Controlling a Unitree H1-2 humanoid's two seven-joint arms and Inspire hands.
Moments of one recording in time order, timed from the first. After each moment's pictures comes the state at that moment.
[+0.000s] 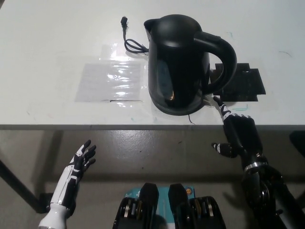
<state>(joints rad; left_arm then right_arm) -0.02 0.14 0.02 0.06 -0.02 -0.17 -0.09 -0.42 -0.19 0.29 0.38 -0.86 0.03 -0.21</state>
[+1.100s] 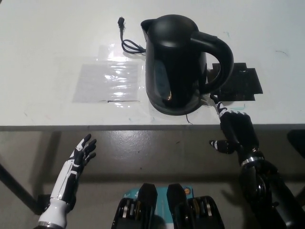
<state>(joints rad) -0.04 0.14 0.02 0.04 -0.02 -0.16 -0.09 -0.46 -0.19 0.31 0.45 -0.84 0.03 -0.22</state>
